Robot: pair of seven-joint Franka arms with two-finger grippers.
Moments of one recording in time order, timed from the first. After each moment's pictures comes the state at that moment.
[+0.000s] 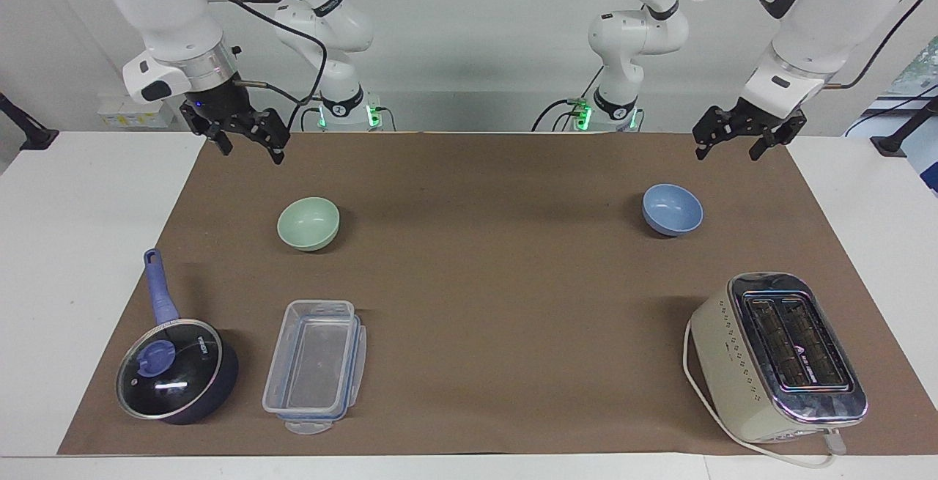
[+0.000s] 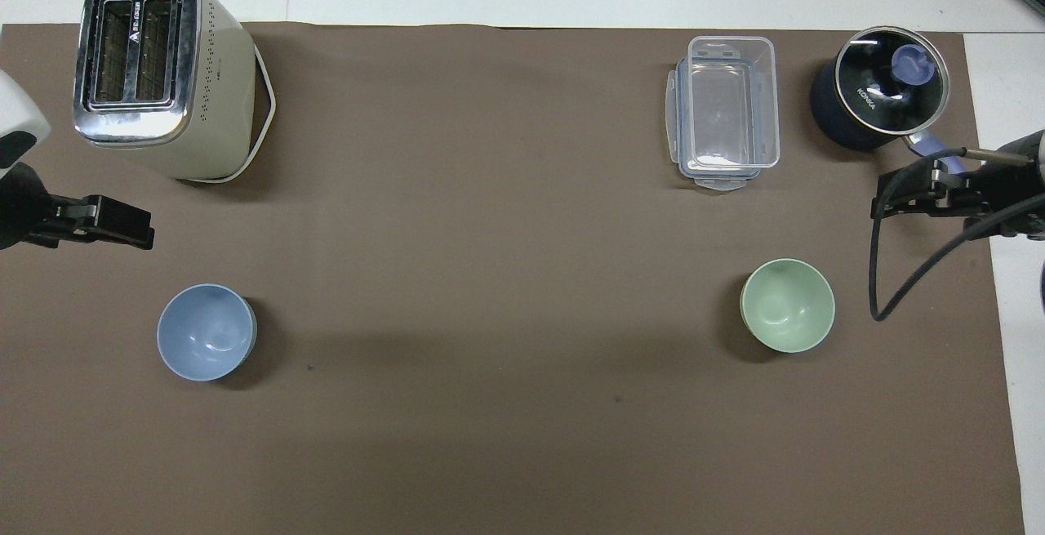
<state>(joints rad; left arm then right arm) 0.00 -0.03 -0.07 -1.66 -0.01 1.57 0.01 -0.14 0.01 0.15 -1.57 0.01 1.56 0.25</state>
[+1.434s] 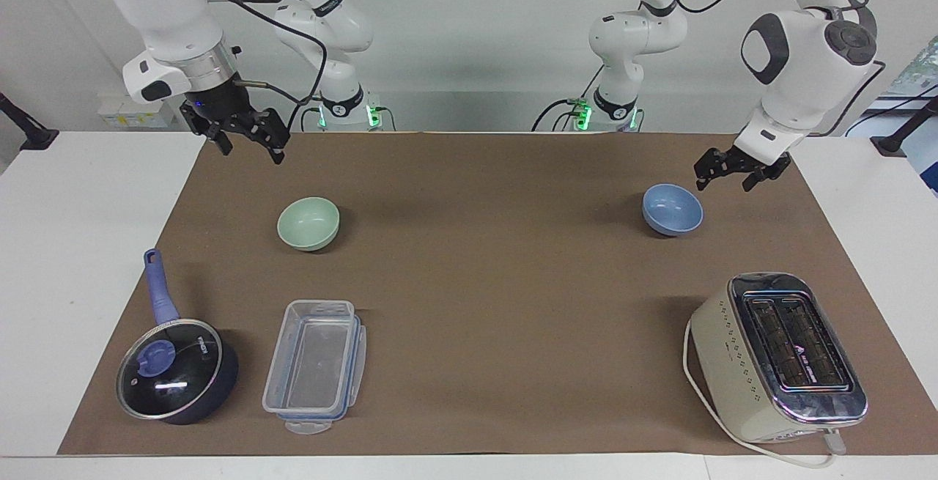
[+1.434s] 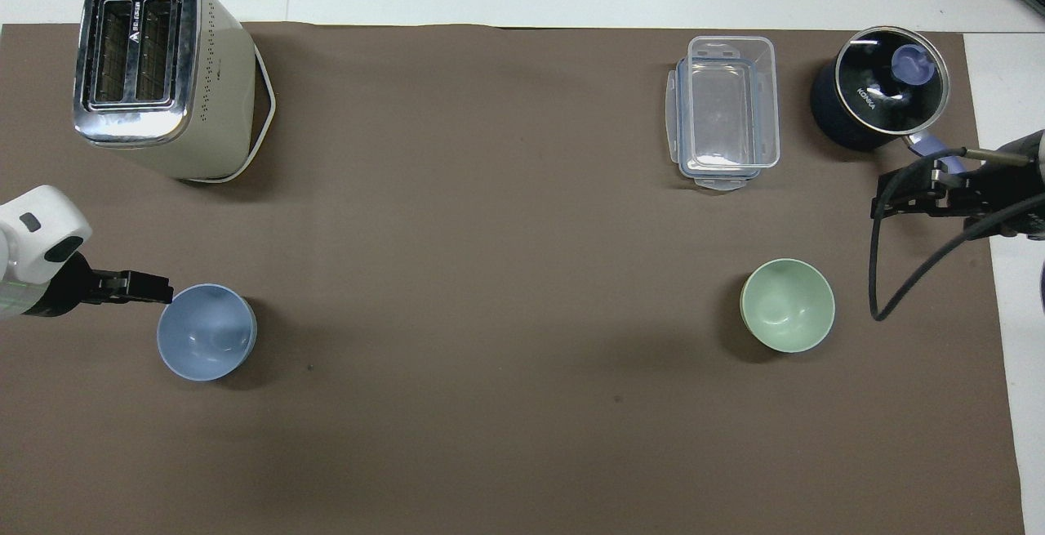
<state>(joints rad) 0.17 -0.11 -0.06 -2.19 -0.08 2.01 0.19 -0.14 0.01 0.15 -1.57 0.01 1.56 0.25</state>
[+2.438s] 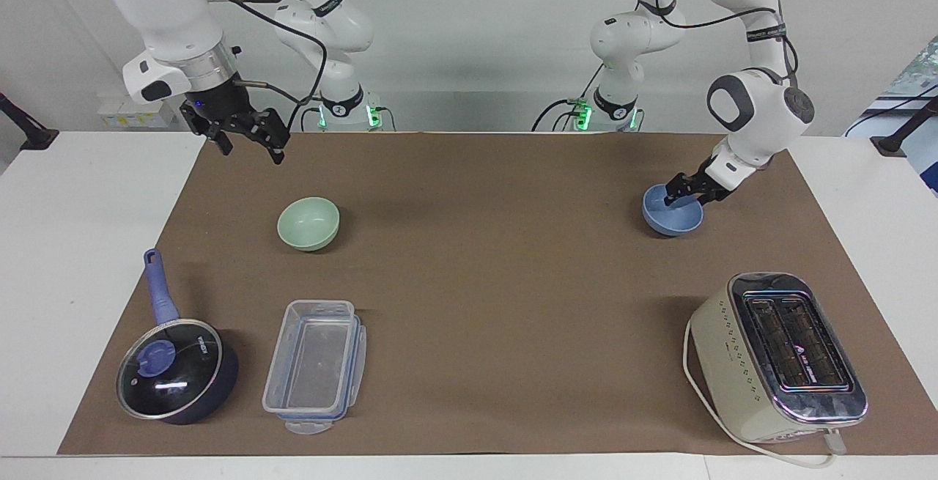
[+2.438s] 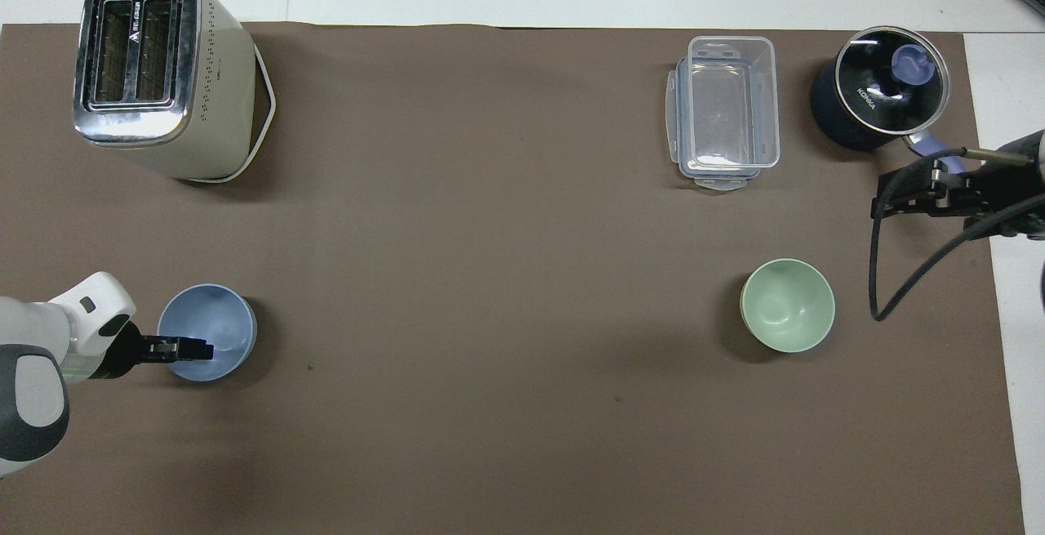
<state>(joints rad) 0.23 -0.11 -0.06 -2.50 -0.26 2.26 0.38 -0.14 0.01 0.15 -1.57 0.01 1.56 0.25</state>
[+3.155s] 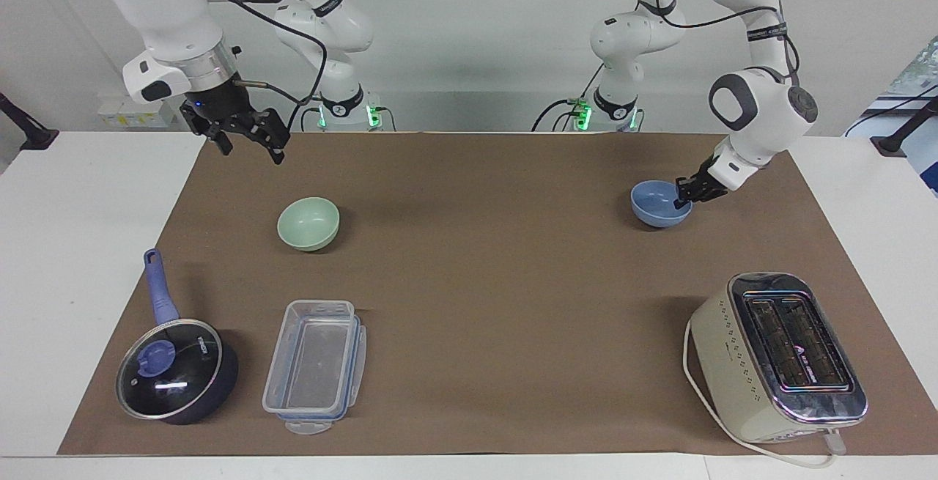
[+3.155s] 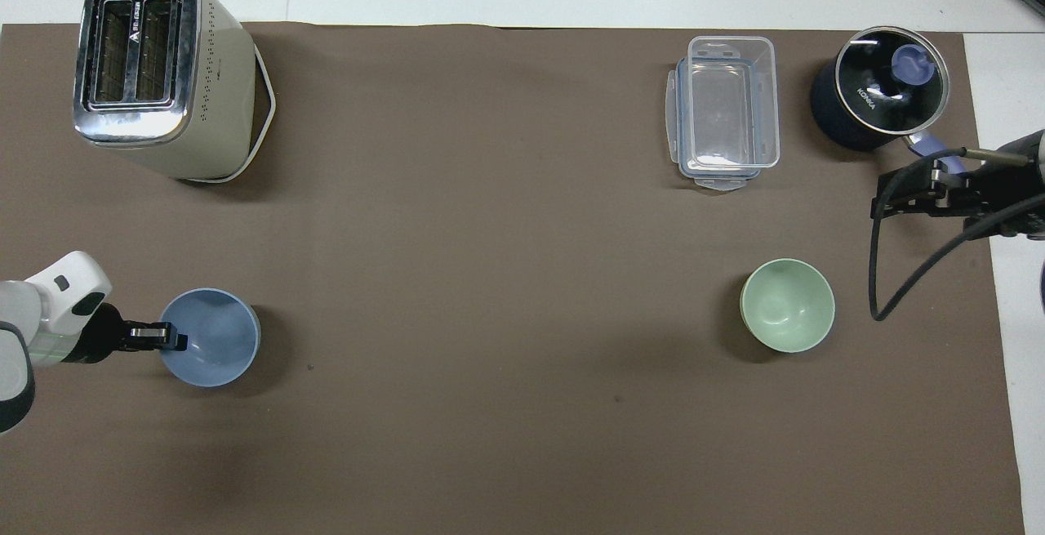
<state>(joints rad) 0.27 -0.06 -0.06 -2.37 -0.27 2.10 0.38 -0.14 0.01 0.15 -1.57 0.01 1.56 0.25</state>
